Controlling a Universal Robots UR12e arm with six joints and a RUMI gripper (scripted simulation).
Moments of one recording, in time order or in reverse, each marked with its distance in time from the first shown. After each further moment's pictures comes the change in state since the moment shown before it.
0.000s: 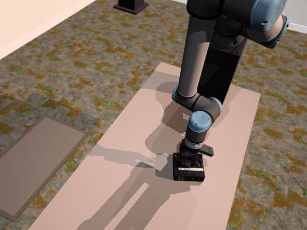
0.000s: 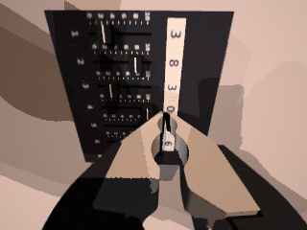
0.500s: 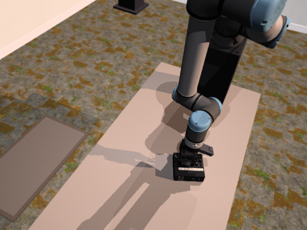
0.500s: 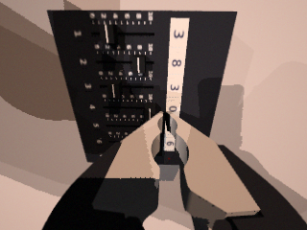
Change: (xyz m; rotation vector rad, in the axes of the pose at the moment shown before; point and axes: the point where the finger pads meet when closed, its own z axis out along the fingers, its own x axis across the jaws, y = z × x) arm -0.002 0.000 0.000 0.000 0.000 0.000
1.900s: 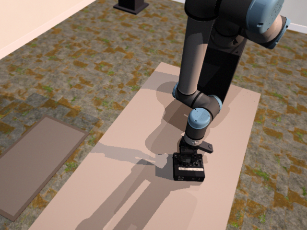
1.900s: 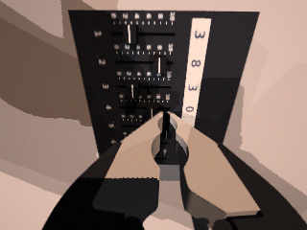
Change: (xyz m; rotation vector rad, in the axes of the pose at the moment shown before) arm -0.017 0.000 0.000 0.000 0.000 0.000
